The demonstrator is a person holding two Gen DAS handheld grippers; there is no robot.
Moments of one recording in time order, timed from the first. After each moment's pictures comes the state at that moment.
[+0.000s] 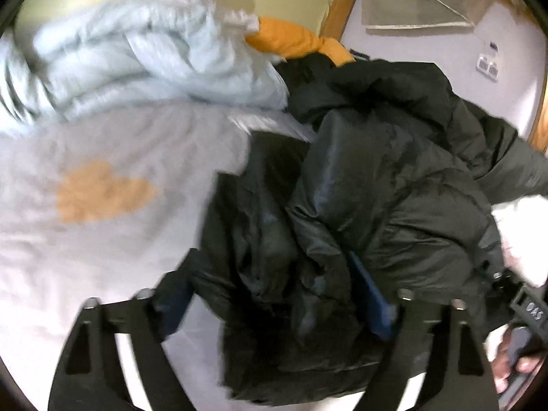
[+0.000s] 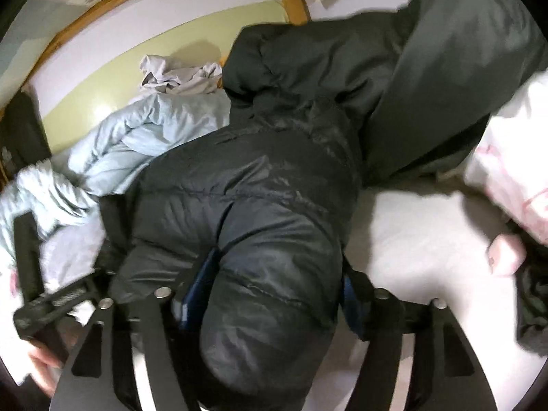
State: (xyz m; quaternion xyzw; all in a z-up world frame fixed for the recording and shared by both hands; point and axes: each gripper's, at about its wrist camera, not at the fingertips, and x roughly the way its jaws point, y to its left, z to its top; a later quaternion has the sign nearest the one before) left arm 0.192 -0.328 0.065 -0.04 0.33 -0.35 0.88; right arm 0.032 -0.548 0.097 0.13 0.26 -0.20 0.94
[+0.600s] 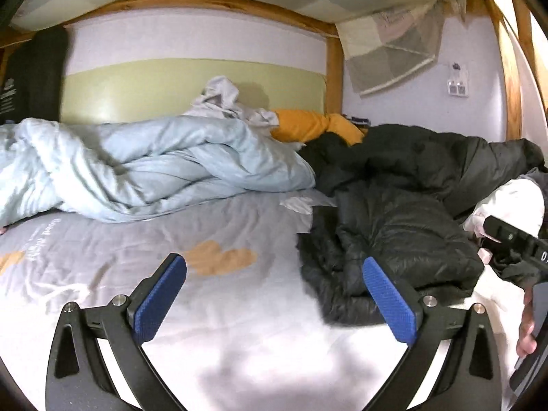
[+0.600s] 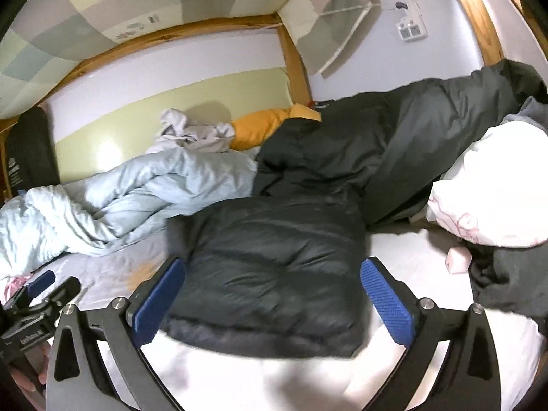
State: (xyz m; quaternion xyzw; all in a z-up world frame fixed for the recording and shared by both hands) left arm 0.094 -0.179 0.135 0.00 0.17 -0.30 0.94; right arm -0.044 -0.433 0.153 0.10 0.14 -0.23 0.96
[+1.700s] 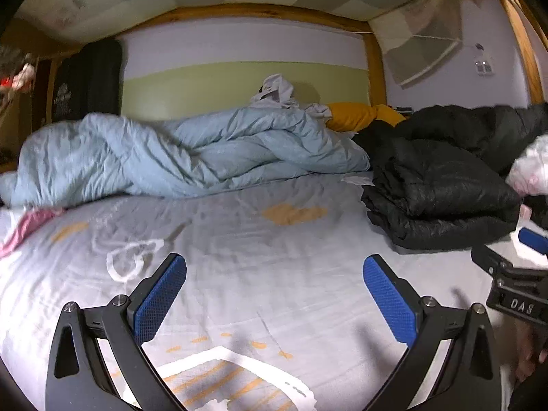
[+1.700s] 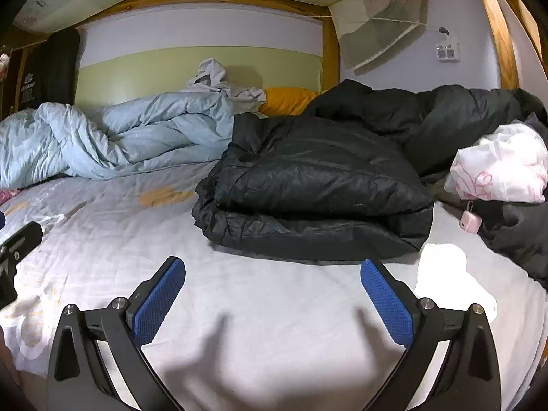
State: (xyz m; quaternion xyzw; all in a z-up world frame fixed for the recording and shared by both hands) left arm 0.038 -0.117 0.061 0.04 0.14 -0.19 0.97; right arm -0.040 -0.317 0.050 0.00 0.19 -0.25 0.95
